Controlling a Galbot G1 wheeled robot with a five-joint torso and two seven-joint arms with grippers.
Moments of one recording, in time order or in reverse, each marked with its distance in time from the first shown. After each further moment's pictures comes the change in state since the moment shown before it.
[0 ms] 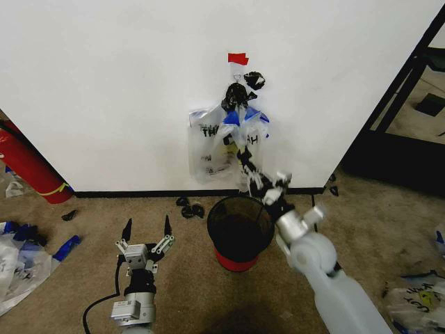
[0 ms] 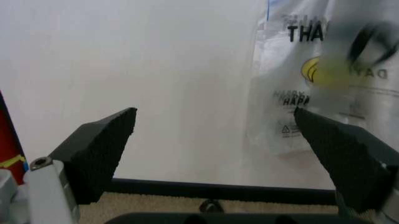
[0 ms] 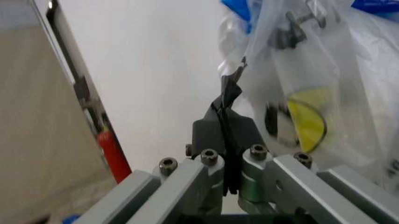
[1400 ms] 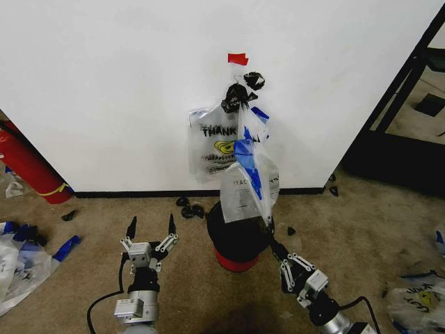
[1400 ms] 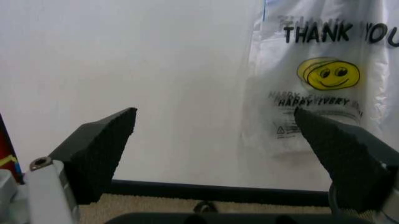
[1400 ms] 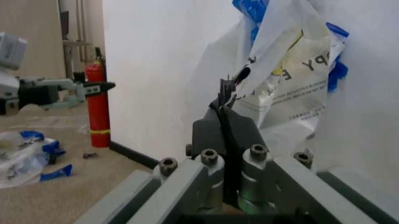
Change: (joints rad) left arm -0.010 0.009 0.010 0.004 -0.014 0.000 0.001; right arm -0.536 0.050 0.238 0.007 -0.356 0.519 -0.193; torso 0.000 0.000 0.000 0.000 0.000
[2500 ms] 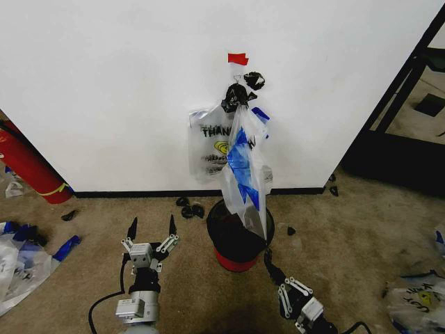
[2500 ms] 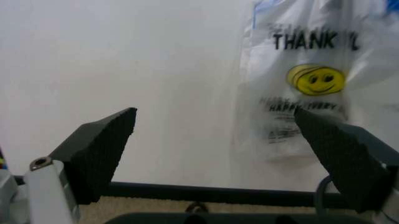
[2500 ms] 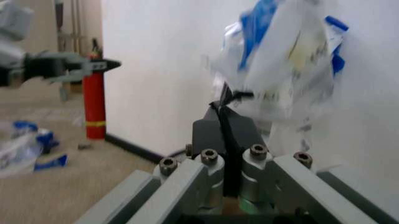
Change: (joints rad) left arm 0.001 0.020 0.022 -0.027 -0.015 0.020 0.000; right arm -0.009 0.023 -0.016 -0.047 -0.053 0.065 0.031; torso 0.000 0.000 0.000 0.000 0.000
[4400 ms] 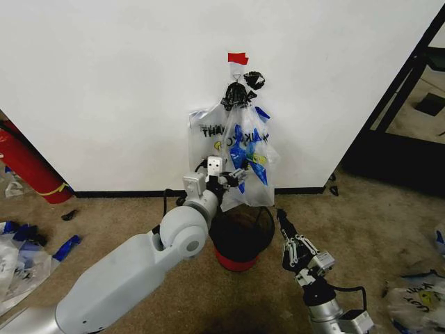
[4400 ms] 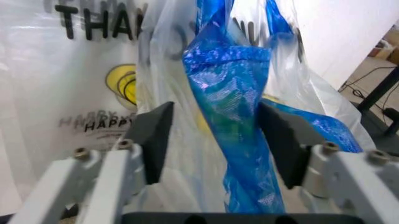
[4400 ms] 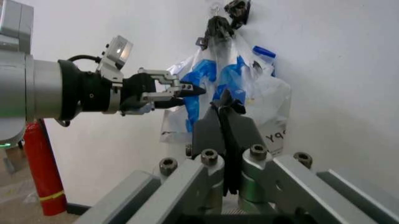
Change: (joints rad) left arm -1.076 0.387 0.653 0.115 -0.963 0.533 -0.380; right arm 0.073 0.102 -0.014 0.118 0.131 -0.184 0.129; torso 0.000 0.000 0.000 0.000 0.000
